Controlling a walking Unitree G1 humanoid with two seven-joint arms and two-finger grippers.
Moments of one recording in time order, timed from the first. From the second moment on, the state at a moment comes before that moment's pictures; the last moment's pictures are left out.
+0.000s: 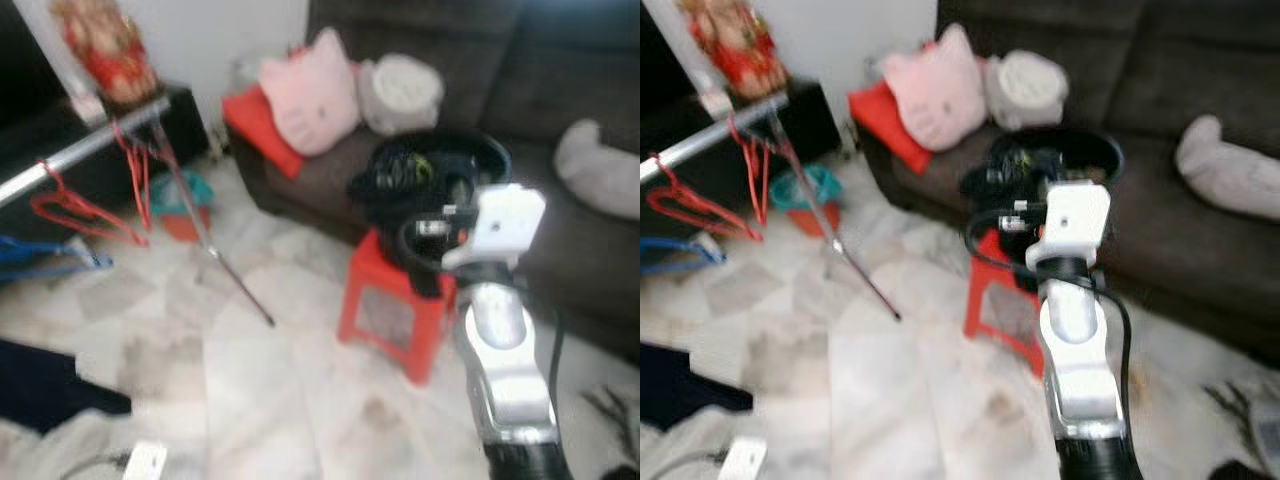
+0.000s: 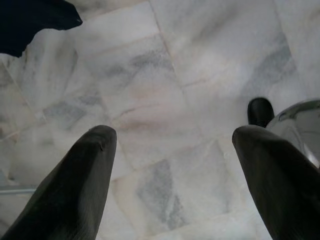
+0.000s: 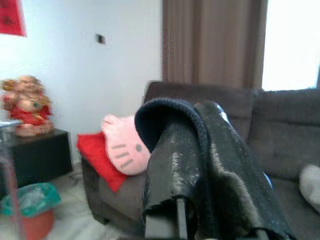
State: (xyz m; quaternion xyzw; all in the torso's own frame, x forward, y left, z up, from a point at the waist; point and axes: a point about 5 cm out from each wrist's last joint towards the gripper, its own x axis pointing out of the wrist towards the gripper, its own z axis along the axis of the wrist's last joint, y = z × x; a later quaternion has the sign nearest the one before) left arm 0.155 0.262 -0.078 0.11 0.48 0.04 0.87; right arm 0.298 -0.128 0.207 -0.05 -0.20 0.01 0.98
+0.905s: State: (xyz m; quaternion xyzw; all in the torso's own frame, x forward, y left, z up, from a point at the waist) left arm 0.151 0.254 -0.083 0.10 0.48 0.04 0.87; right arm 0.309 -0.142 0.148 -0.08 -0.08 0.02 0.99
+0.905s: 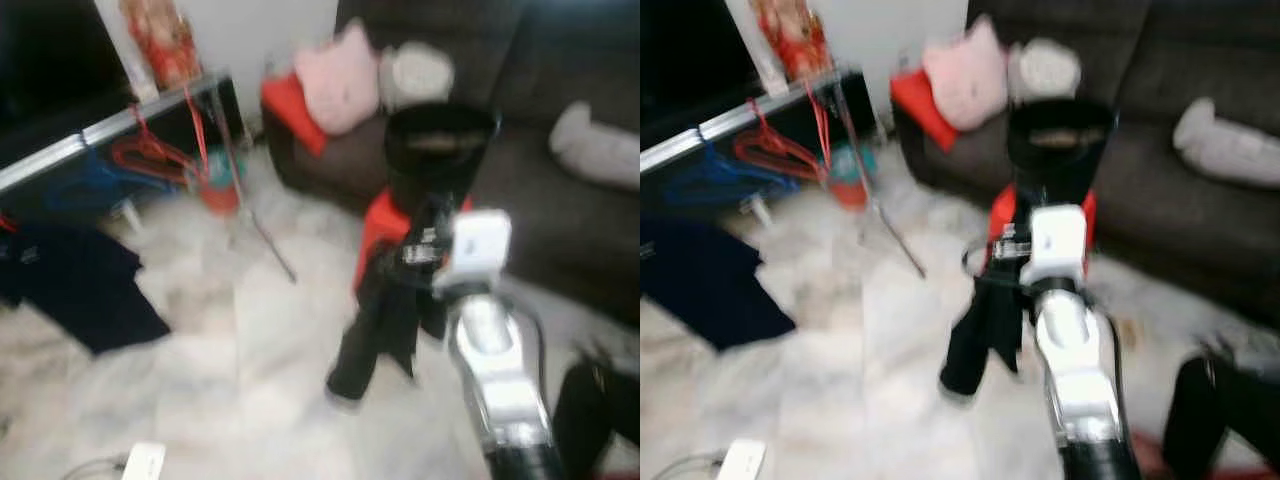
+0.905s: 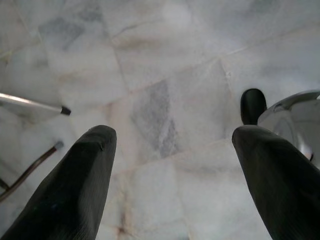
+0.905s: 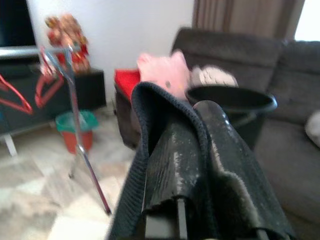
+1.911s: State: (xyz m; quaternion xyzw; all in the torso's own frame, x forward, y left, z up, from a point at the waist) left arm 0.156 0.250 -0.082 0.09 0.47 0.04 0.88; right arm 0.310 -0.228 0.059 -0.07 0.13 -0.05 0.99
